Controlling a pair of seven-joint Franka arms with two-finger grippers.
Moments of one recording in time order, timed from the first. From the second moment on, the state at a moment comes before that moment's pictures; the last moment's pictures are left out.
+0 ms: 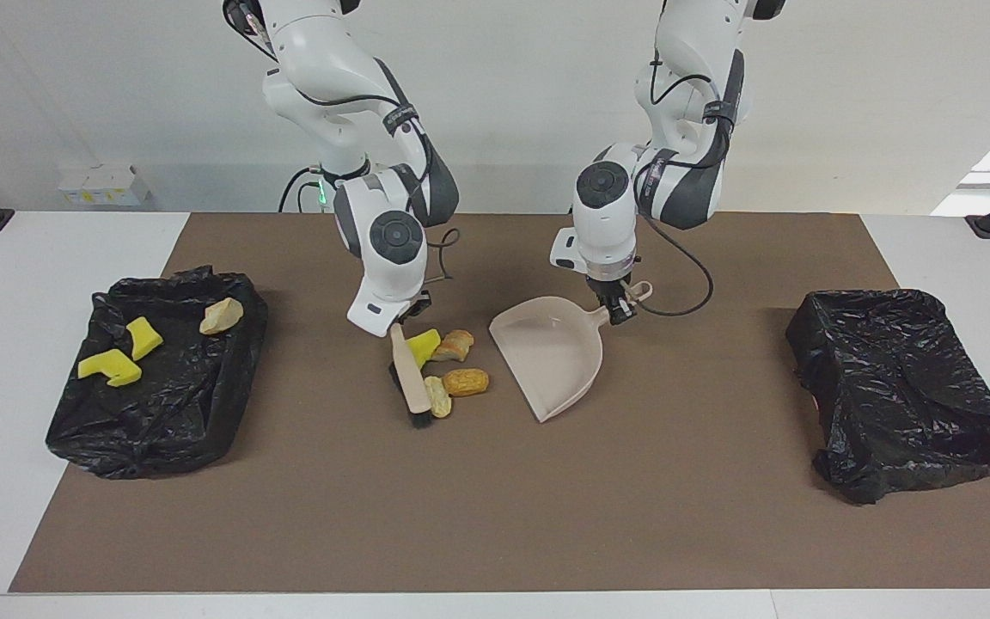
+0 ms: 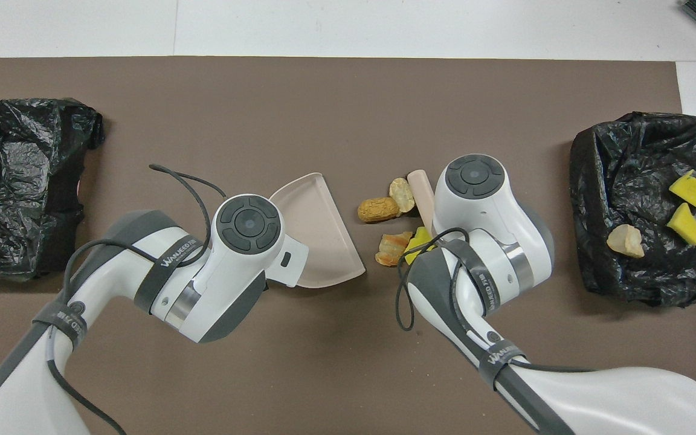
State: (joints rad) left arm -0.50 0.16 -0.08 -2.02 0.20 2.01 0.55; right arm 0.20 0.28 0.22 -1.92 -0.08 1.89 0.17
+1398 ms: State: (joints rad) left arm -0.52 0.12 -0.07 -2.07 0.20 2.01 0.63; right arm 0.33 0.18 0.21 -1.91 0.23 1.88 0.42
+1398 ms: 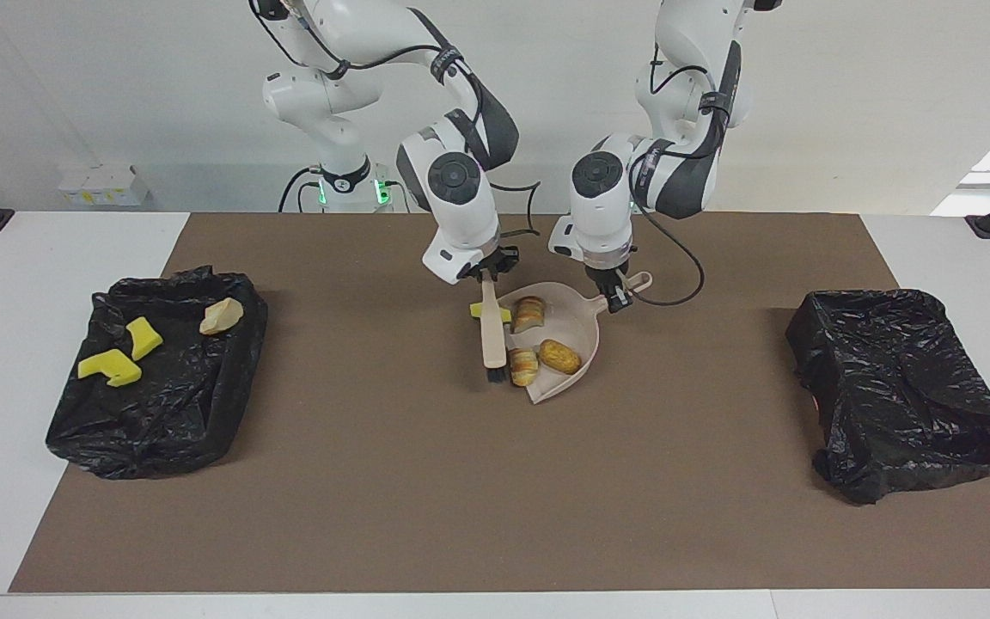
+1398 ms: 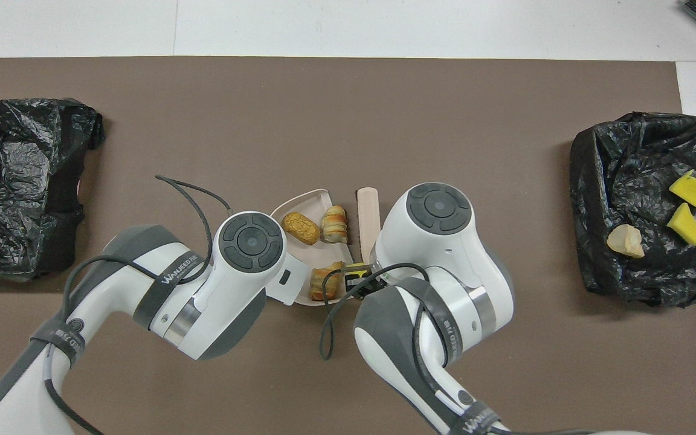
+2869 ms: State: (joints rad) left arm -0.52 0.11 -0.08 -2.07 0.21 1.96 0.72; right arm 0.48 0.12 0.22 -2.16 0.41 2.14 0.48
